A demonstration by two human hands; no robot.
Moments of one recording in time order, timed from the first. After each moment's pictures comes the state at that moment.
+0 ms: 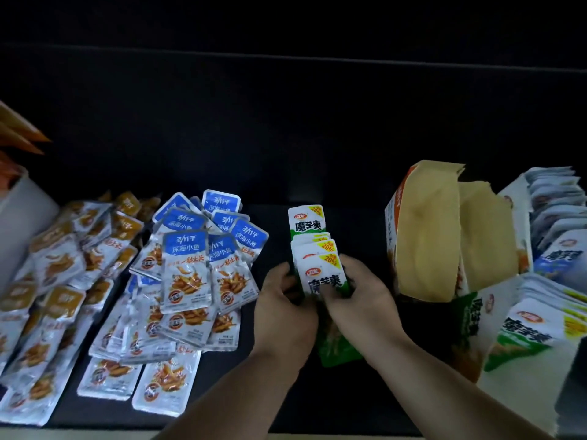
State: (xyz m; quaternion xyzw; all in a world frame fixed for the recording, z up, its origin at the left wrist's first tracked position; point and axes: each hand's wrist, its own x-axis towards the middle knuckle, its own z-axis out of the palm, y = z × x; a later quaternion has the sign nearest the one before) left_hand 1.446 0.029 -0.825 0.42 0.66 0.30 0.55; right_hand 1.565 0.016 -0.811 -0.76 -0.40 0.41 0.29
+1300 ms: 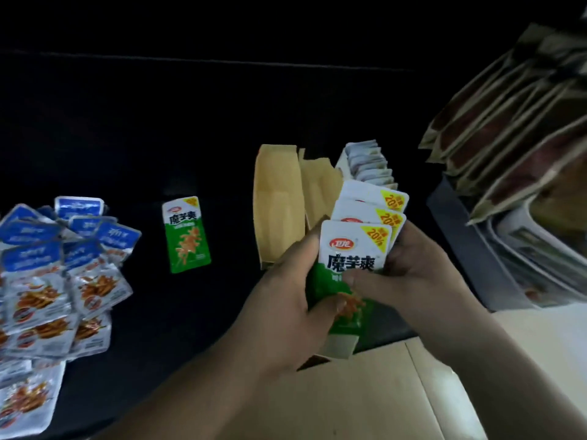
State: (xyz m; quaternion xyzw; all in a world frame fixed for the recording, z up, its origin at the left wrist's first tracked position) left_hand 1.558 -0.047 -0.718 0.71 0.32 0.22 0.58; right_hand 1.725 -0.121 -0.677 -0.68 -0.36 0.43 0.48
